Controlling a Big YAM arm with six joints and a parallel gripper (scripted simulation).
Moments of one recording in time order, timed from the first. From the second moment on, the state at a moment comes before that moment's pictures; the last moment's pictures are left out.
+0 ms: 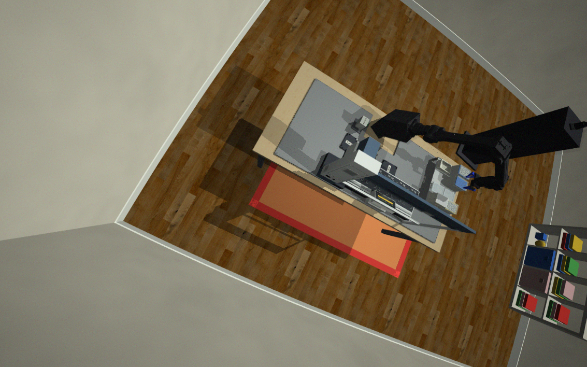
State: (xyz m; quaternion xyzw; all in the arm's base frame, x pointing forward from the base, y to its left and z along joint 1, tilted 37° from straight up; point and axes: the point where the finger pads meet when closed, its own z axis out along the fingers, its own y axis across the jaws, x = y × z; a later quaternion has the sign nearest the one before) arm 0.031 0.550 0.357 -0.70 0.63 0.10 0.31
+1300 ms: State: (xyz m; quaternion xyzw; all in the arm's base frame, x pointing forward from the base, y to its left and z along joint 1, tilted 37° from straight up) arm -0.100 0.592 0.346 -0.70 0.63 0.11 0.31
